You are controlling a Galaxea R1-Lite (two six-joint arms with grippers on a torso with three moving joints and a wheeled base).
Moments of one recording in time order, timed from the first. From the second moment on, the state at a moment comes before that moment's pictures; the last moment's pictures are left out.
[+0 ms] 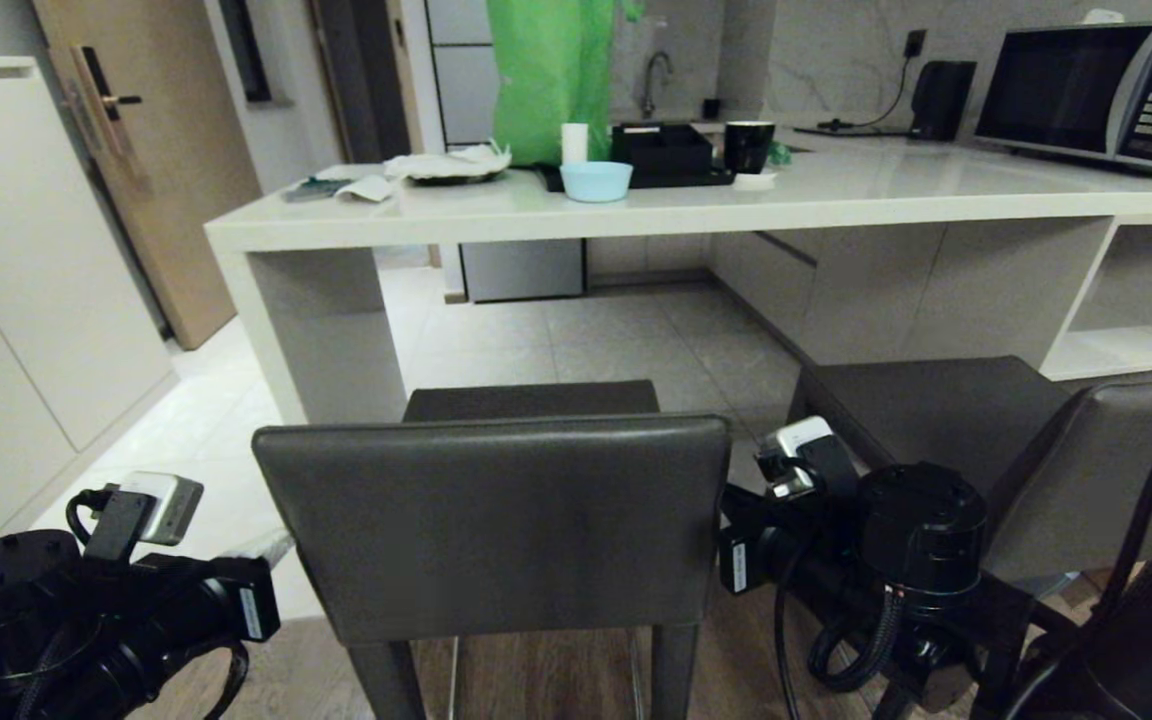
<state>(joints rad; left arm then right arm) -0.12 1.78 -0.01 -1.52 -0.12 -0.04 0.69 1.92 -0.48 -1.23 -0.24 0.00</state>
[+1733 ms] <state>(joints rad) -0.22 1.86 -0.15 -1.50 -0.12 0.01 0.69 2.10 -0.71 -1.25 -0.23 -0.10</state>
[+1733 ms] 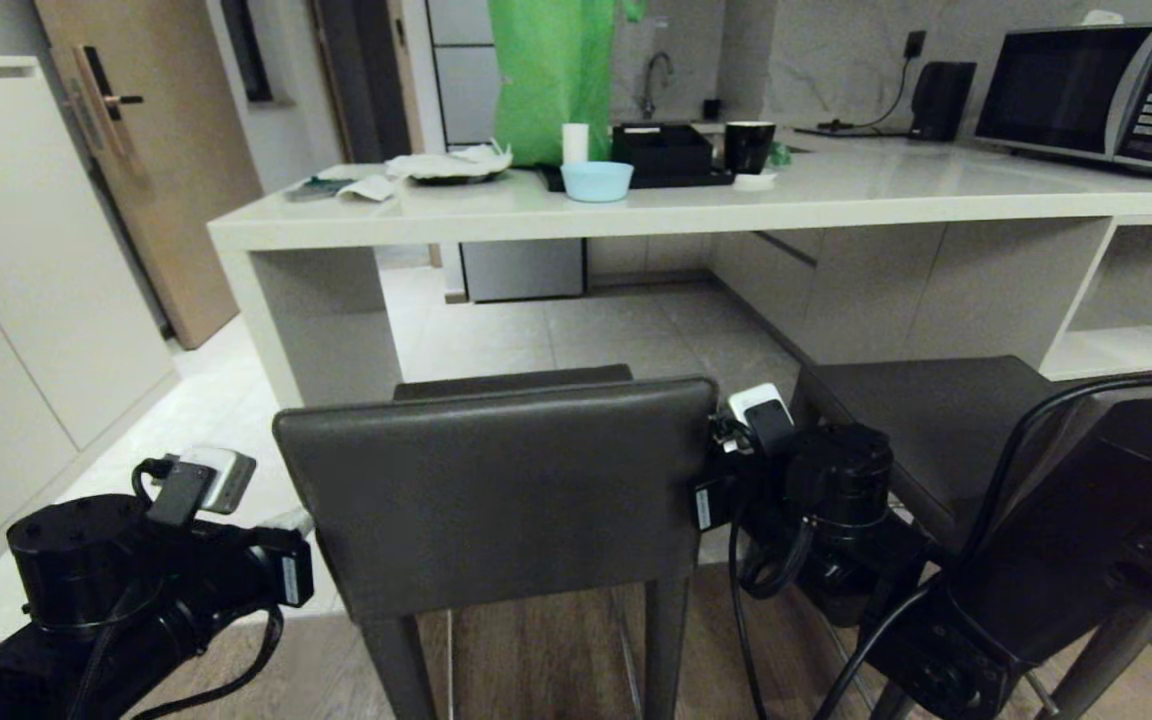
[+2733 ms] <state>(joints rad) -0.20 1.94 -0.25 -1.52 -0.12 0.06 0.65 2.12 -0.85 -1.13 -0.24 -0.13</state>
